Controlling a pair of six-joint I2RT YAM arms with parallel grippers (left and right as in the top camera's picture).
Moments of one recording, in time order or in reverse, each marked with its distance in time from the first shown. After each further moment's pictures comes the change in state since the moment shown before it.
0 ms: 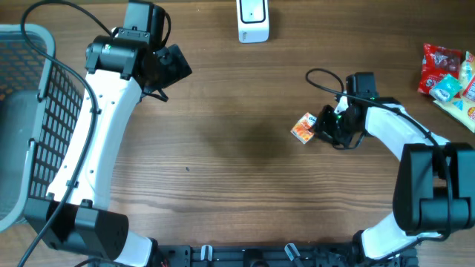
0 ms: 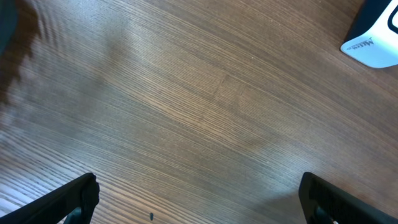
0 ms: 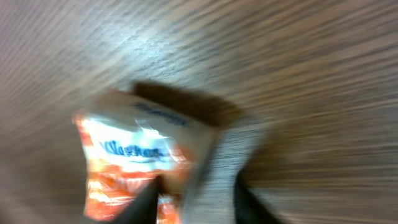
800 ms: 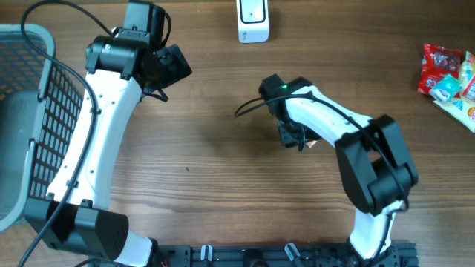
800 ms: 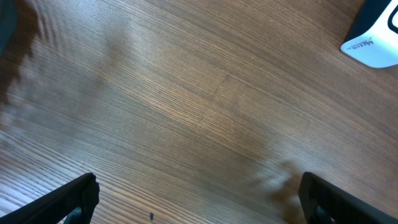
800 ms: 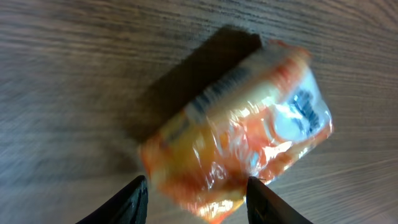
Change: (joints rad) left arm 0.000 0.000 0.000 0.001 0.000 0.000; right arm 0.483 0.236 0.372 -0.496 0.703 -0.134
